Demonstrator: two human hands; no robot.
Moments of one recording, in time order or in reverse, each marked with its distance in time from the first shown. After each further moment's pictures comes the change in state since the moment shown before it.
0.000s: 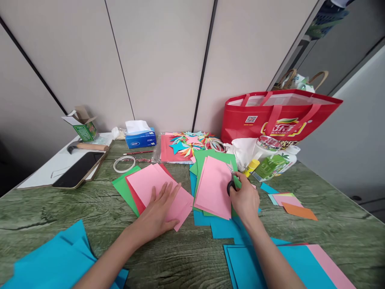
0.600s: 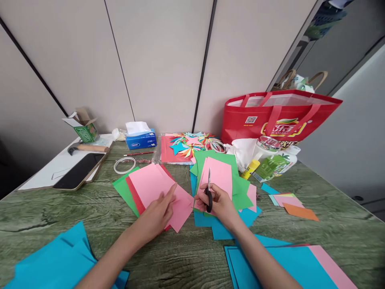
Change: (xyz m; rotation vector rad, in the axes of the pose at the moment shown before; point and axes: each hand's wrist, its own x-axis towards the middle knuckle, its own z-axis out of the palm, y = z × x) left_hand -0.001 -0.004 0.003 -0.082 0.082 -0.060; right_hand -0.039 -0.044 0.010 1.256 -0.823 0.149
